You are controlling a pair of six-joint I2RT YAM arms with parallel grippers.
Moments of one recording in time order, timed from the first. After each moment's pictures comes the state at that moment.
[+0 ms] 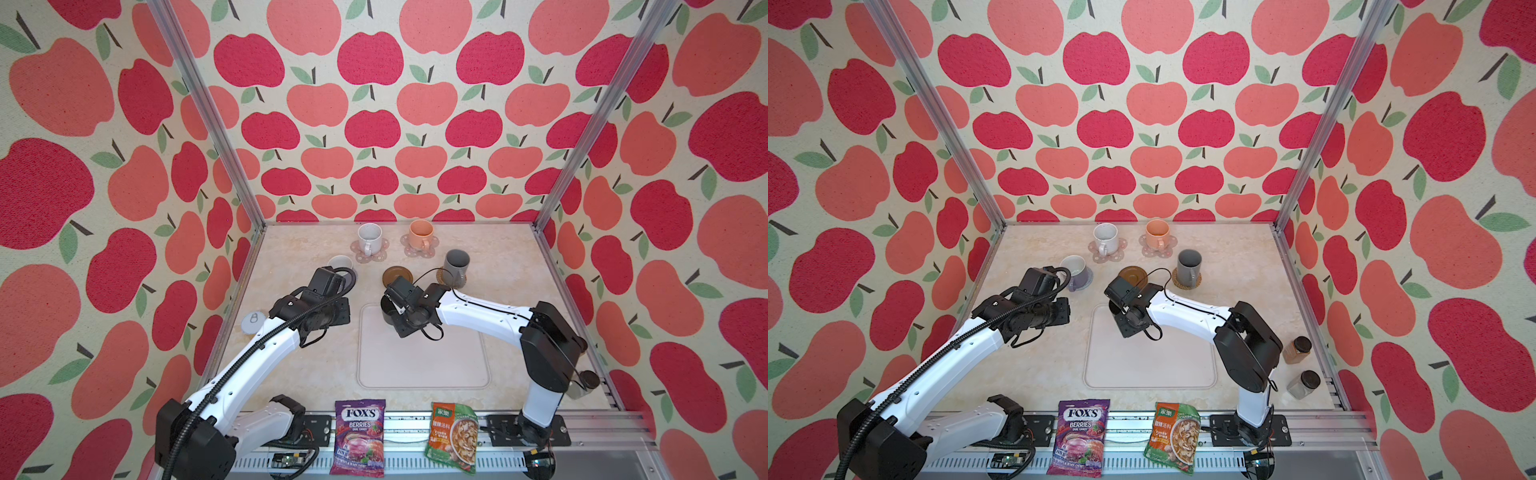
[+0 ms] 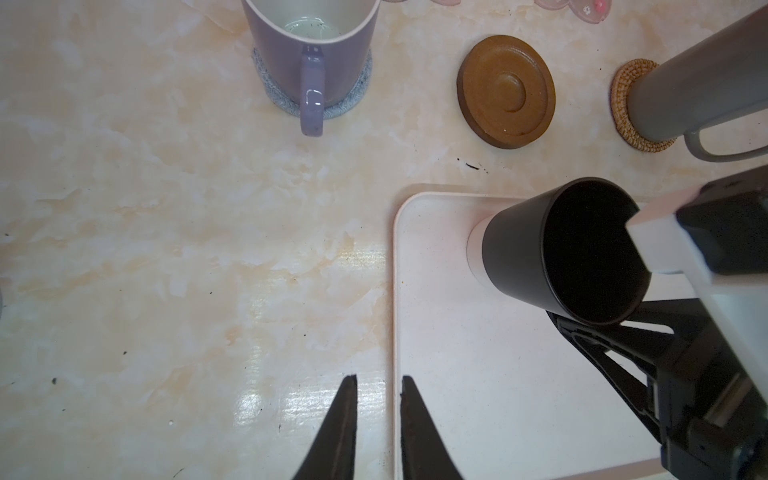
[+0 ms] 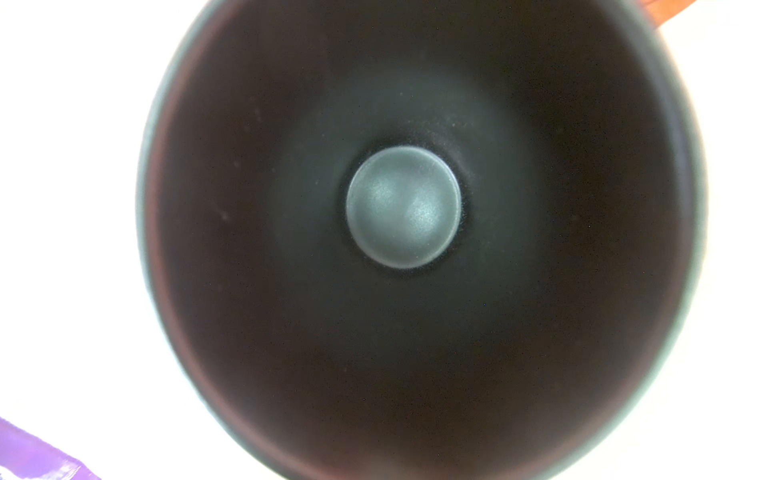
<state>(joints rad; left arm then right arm) -0.47 1.12 0.95 -0.83 -0.05 -0.48 1.01 1.82 1.34 -0.75 0.08 0.36</state>
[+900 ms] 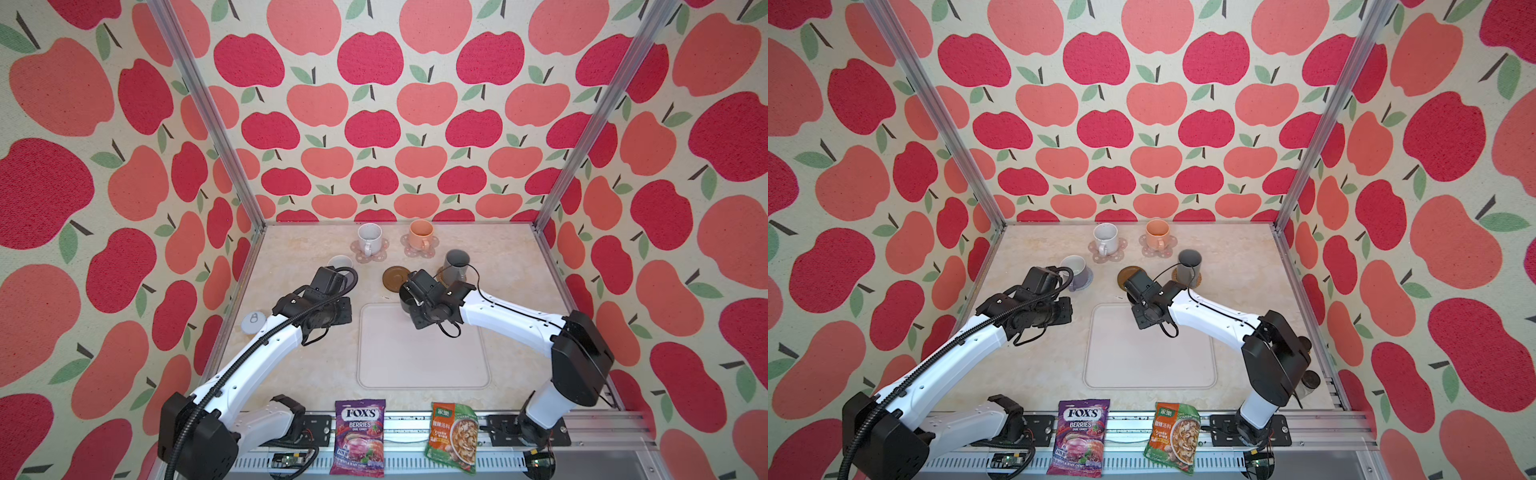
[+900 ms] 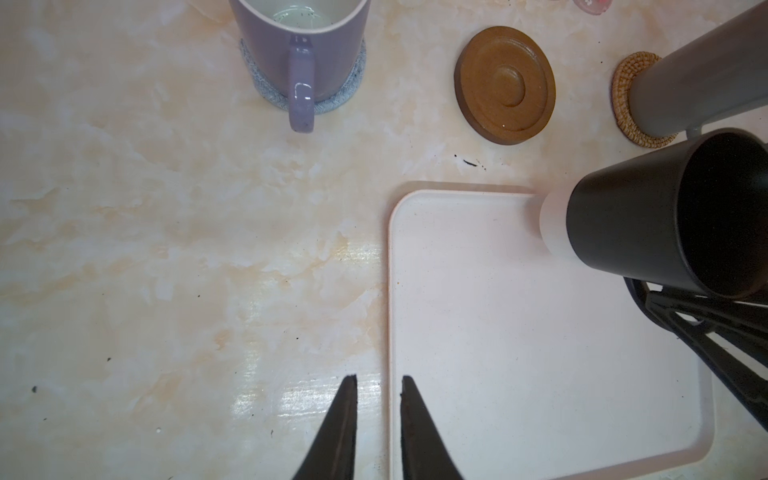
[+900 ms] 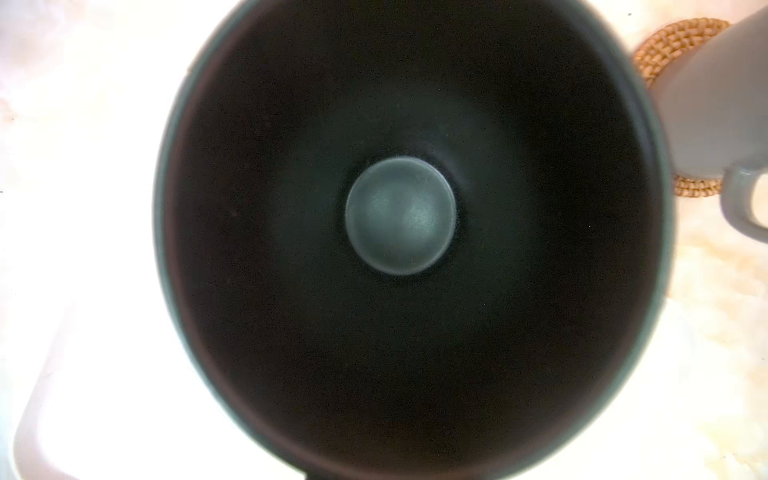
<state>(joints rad) -0.47 1.15 0.95 -0.81 -0.03 -0.48 0.92 1.64 1.22 -0.73 0.17 0.36</state>
